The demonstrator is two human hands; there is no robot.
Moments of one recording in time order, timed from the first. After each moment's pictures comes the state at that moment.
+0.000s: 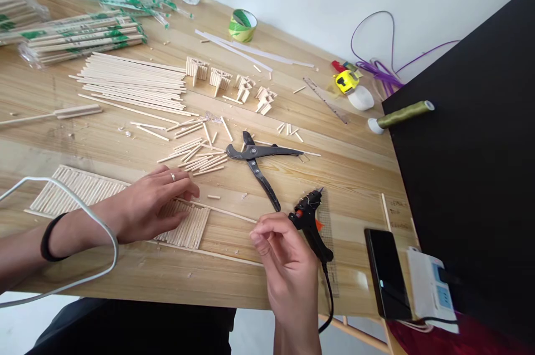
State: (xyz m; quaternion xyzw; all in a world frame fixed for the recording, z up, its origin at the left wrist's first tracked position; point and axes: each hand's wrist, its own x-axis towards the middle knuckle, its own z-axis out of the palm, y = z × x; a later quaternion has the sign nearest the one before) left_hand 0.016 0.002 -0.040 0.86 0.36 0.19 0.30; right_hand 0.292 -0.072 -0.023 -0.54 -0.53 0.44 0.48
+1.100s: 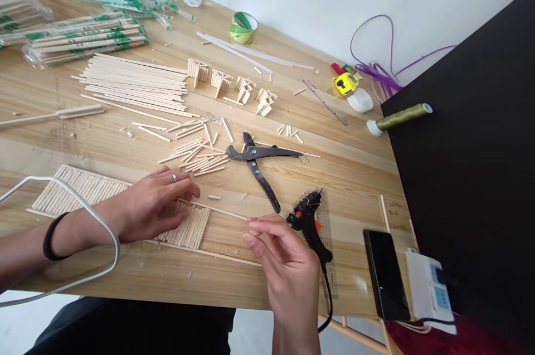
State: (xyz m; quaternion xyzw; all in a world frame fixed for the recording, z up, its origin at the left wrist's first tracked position) left_hand 0.016 0.001 -0.038 0.86 0.36 0.18 0.30; right_hand 0.292 -0.070 -0.023 -0.54 -0.54 0.43 0.48
